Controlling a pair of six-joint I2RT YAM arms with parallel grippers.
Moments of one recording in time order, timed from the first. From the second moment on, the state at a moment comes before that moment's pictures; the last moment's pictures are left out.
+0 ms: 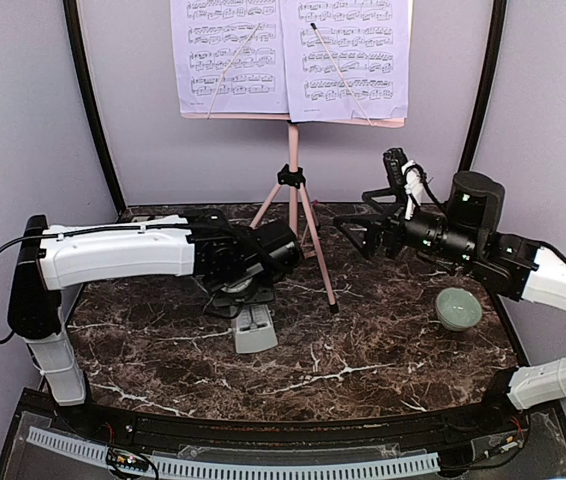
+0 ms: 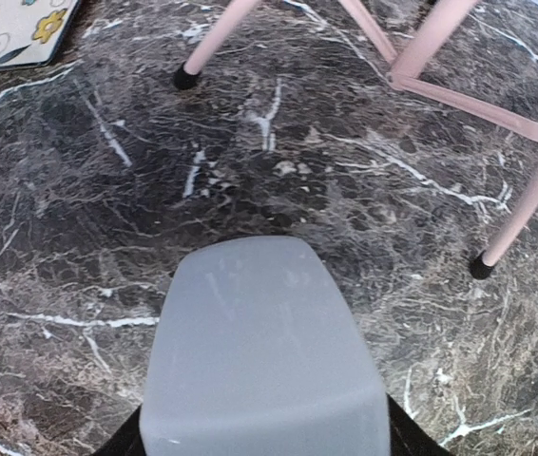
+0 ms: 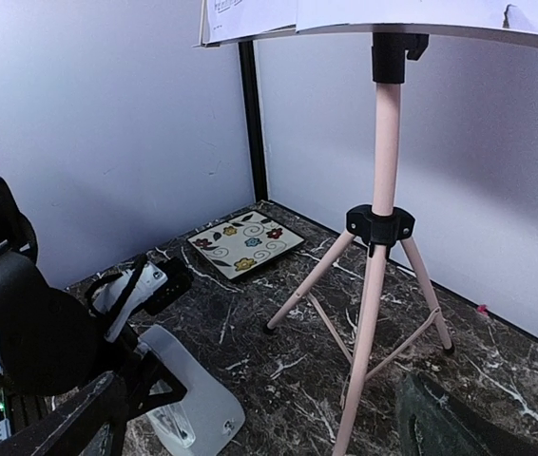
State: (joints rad) left arm -1.10 1.81 1.59 -1.09 -0.51 -1.21; right arm 0.81 1.07 0.91 0.06 -0.14 0.06
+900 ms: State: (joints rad) left arm -1.03 1.18 1.03 -0.47 -0.25 -0.69; right arm 0.80 1.28 1.00 -0.11 -0.44 -0.13
